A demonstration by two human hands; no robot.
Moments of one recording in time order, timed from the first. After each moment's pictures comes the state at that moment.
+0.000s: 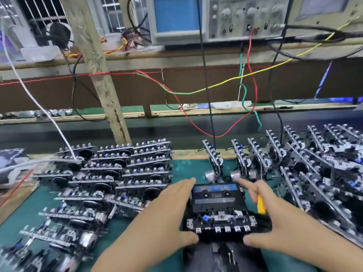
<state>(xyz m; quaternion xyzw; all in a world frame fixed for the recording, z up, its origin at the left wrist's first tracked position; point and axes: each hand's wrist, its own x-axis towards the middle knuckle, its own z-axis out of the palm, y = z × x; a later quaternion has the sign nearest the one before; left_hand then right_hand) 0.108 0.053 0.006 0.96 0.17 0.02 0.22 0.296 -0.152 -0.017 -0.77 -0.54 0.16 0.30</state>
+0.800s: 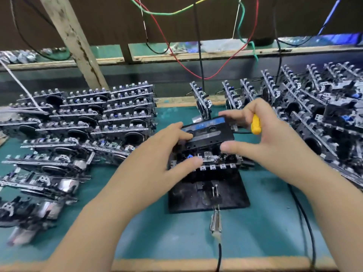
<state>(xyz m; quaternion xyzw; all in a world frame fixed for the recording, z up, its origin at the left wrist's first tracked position) 0.108 0.035 -0.010 0.95 0.15 0.14 0.25 0.279 -0.134 0.010 -0.76 -0.45 0.14 0.45</state>
